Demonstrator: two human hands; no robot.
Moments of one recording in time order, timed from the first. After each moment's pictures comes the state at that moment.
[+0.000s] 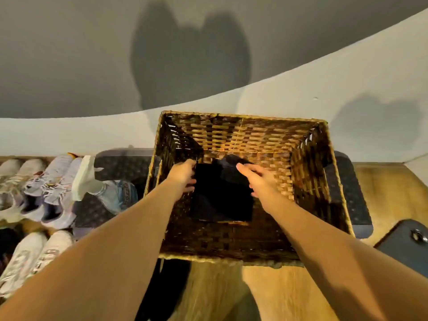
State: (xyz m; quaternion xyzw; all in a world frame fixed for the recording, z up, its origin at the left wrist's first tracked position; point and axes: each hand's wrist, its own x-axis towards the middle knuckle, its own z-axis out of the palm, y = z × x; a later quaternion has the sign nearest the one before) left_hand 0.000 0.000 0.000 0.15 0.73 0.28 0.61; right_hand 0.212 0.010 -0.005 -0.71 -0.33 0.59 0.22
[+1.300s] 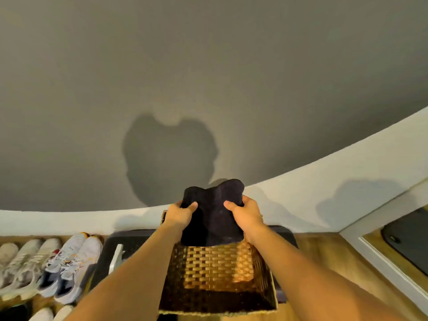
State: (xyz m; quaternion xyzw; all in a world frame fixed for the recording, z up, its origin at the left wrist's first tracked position) left_hand 0.041 0.004 0.309 0.24 0.72 0.38 0.52; right_hand 0.223 0.023 0.325 -0.67 -0.41 0.54 0.32
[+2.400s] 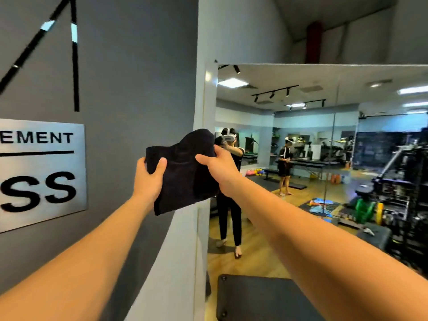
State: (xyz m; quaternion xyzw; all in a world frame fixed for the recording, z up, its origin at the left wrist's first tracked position) left_hand 0.388 -0.113 1.024 0.62 0.21 0.56 0.51; right_hand 0.512 -0.241 1.069 -0.57 -0.44 0.15 0.67
